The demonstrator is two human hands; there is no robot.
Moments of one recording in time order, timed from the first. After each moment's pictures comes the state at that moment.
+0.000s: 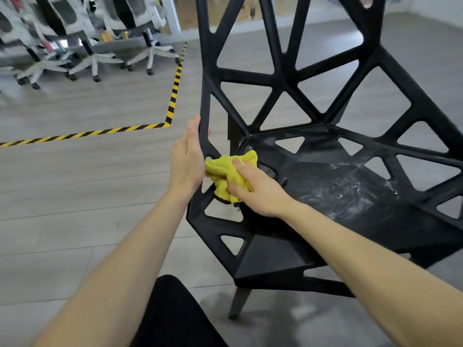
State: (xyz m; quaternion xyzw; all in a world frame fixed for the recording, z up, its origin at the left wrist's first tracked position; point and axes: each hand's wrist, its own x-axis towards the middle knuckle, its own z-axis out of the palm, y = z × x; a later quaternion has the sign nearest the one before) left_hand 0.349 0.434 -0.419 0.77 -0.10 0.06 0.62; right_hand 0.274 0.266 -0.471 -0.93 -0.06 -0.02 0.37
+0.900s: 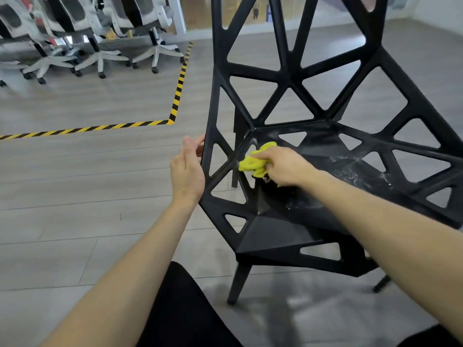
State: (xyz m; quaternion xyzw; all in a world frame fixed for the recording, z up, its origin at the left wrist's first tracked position) left_hand 0.306 0.454 -0.437 0.79 -0.06 0.12 0.59; right_hand 0.283 0.217 -0.445 -0.97 -0.02 0.00 0.26
